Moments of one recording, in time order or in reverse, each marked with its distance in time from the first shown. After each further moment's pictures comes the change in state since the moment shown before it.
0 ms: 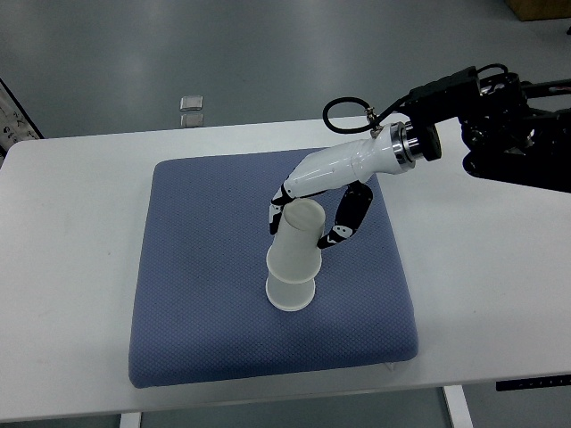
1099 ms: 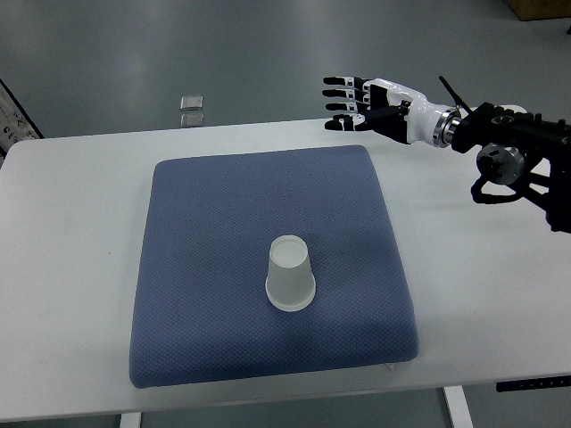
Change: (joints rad) left arm 0.000 0.000 0.000 0.000 0.000 0.000 0.000; right arm -0.420 0.136 0.308 -0.560 1.391 0.039 -0.279
